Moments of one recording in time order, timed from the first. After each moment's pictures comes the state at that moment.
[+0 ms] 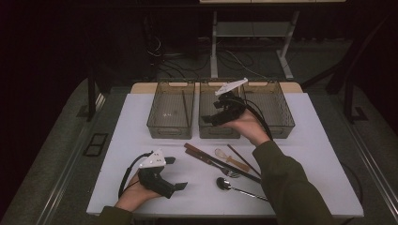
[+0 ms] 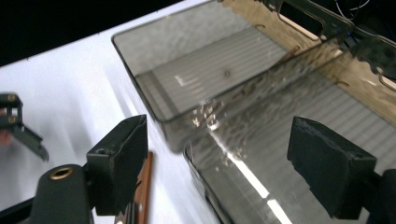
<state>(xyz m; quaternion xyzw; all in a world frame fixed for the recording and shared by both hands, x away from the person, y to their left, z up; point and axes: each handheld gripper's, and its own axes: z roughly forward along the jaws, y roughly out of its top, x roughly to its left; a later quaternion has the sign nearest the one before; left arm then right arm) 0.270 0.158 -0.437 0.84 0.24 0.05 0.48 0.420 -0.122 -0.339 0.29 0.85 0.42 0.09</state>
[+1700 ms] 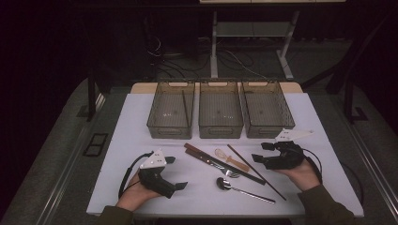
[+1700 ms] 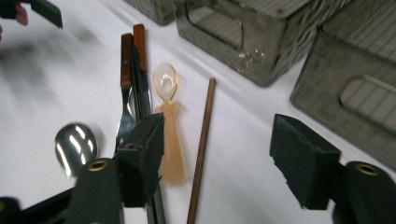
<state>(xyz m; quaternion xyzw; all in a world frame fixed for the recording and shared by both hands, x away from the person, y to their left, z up) 0.271 0.158 -0.438 0.84 0.24 0.06 0.48 0.297 -0.264 -0.403 0.37 0.82 0.43 0.10</state>
